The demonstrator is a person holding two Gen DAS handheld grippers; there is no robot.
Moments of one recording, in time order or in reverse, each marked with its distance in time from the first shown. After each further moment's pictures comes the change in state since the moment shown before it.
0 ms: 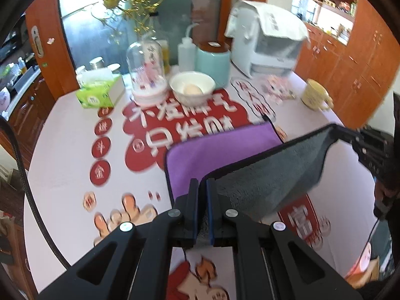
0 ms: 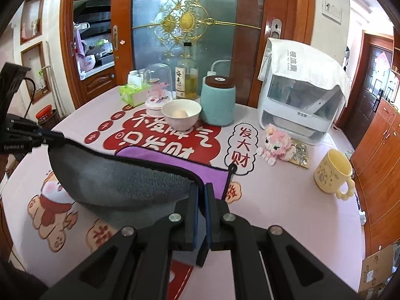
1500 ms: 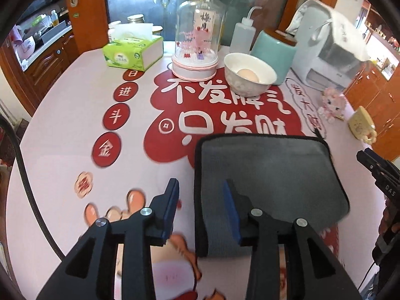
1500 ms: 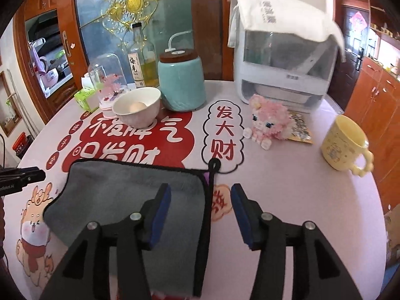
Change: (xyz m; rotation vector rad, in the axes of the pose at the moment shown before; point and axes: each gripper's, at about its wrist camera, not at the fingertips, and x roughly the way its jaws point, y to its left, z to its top) left arm 0.070 0.051 -0.017 -0.249 0.059 0.100; right arm 0.083 -0.033 0.007 0.217 0.090 -0.086
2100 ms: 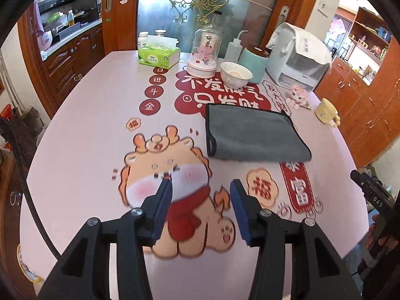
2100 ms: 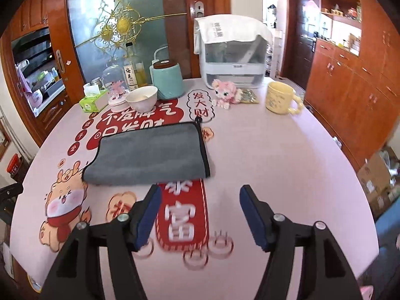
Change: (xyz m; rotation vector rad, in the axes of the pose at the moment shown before) left arm -0.160 0.038 -0.135 -0.019 -0.079 -0.066; right arm -0.173 0.051 -0.121 0.180 -0.033 -0.152
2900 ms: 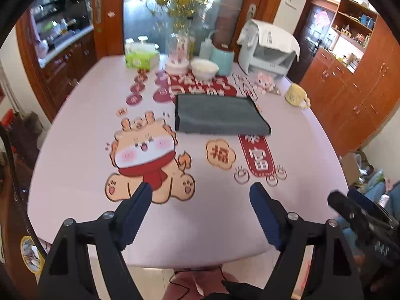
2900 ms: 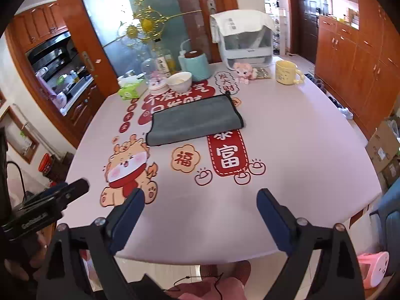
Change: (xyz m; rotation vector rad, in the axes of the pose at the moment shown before) left arm -0.106 -0.078 -0.057 0.043 -0.002 -0.014; right arm -0.143 0.051 -0.047 0.069 0.111 0.140
